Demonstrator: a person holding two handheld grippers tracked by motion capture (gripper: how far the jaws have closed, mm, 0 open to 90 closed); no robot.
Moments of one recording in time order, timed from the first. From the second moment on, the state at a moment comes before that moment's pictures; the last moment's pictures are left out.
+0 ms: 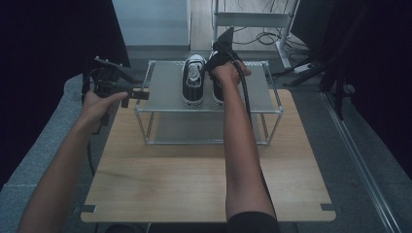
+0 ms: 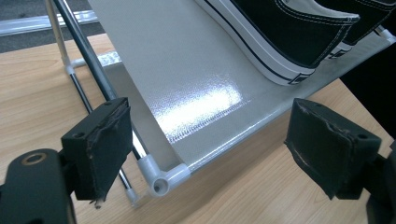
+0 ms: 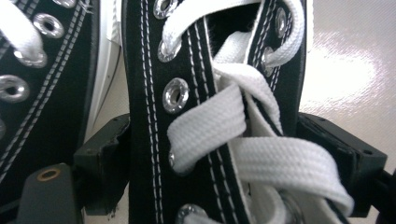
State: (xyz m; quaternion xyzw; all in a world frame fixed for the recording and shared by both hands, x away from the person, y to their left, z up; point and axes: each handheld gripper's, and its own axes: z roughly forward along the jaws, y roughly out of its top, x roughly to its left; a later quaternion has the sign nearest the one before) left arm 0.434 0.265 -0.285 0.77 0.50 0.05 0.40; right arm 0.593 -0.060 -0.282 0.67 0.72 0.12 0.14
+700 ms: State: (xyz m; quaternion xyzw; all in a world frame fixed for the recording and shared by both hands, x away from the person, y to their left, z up) left arm 0.435 0.247 -0.293 0.77 0.49 0.05 0.40; right arm 0.524 -0.102 -0.247 0.54 0.76 0.33 0.15
